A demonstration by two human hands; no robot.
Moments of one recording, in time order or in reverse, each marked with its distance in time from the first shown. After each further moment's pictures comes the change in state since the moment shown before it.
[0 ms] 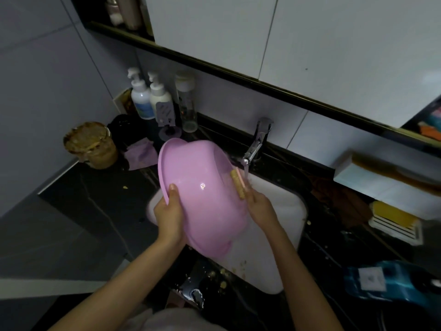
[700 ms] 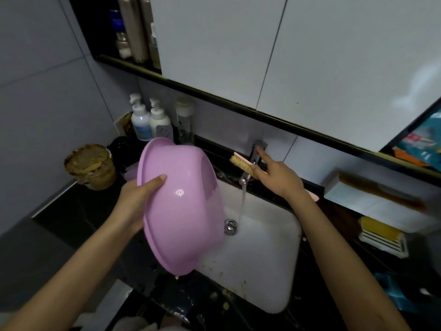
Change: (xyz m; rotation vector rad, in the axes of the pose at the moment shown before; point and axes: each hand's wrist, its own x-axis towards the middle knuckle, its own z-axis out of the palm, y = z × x) left_hand 0.035 0.098 -0.036 0.093 -0.271 0.015; right_hand 0.025 -0.092 -0.109 -0.604 0.138 -0.222
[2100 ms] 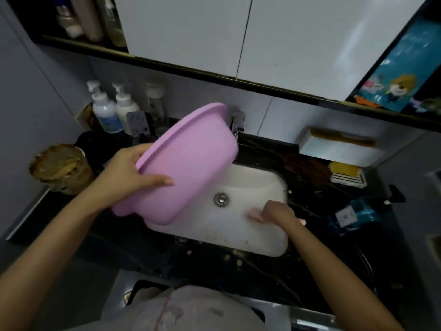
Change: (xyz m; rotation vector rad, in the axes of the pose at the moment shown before) left_hand 0.019 0.046 -0.043 0.721 -0.678 0.594; right_hand -0.122 -0.006 0.108 -0.107 -0.445 0.616
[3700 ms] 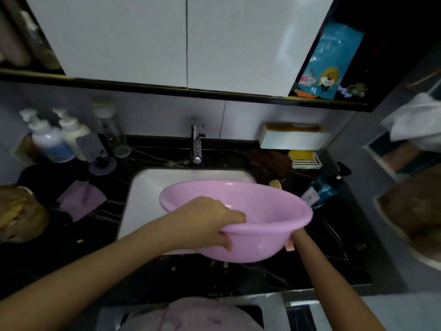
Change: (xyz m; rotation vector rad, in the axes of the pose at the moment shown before) left_hand 0.006 0.068 0.127 0.759 -0.739 0.638; right_hand -0.021 0.101 0.064 1.441 0.415 0.251
